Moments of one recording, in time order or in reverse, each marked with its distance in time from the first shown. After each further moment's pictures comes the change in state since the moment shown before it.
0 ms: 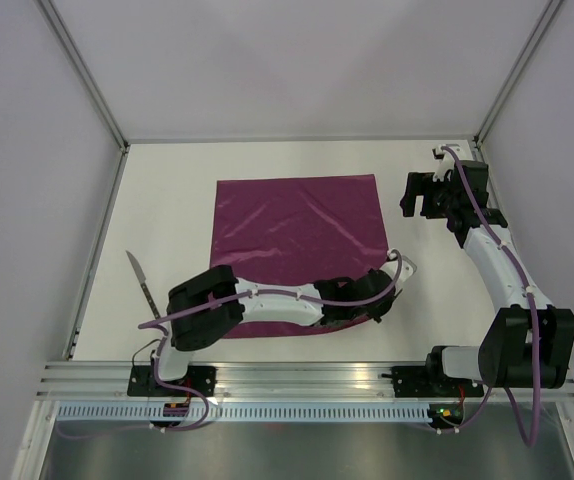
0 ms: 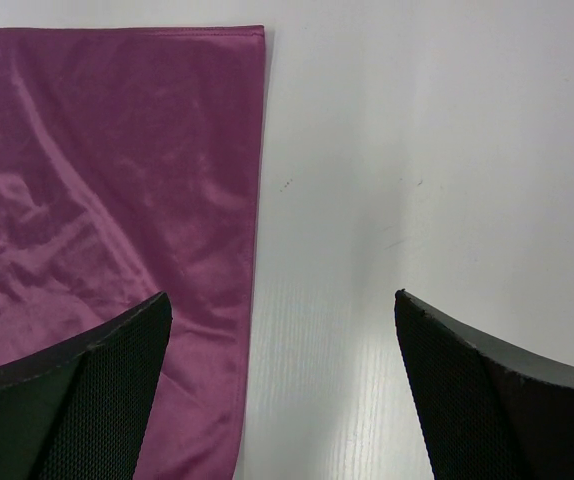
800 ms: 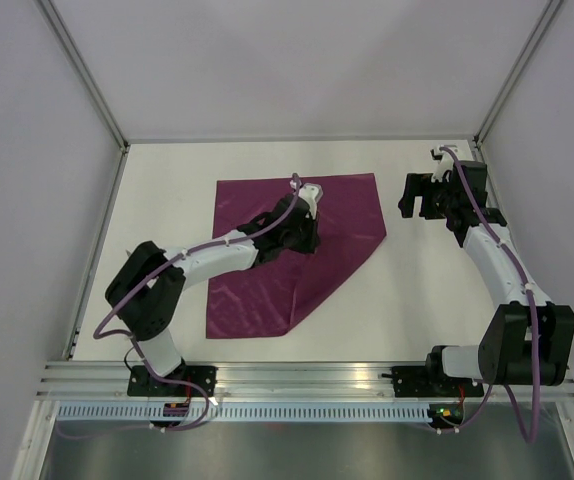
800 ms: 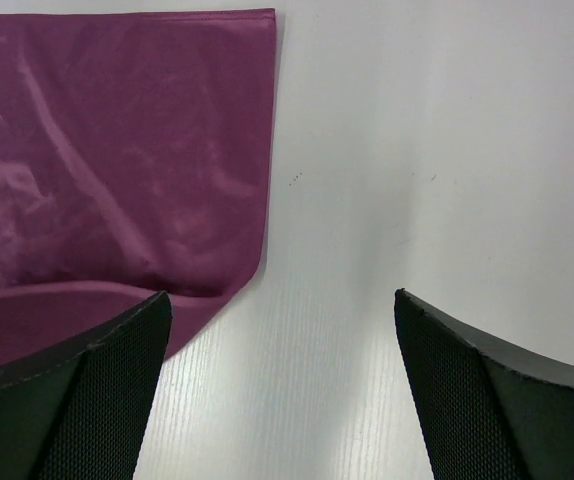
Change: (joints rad) left arm 0.498 -0.274 -0.201 -0.089 0.238 -0.126; right arm 0.000 0.012 0.000 -0.003 -0.023 0.000
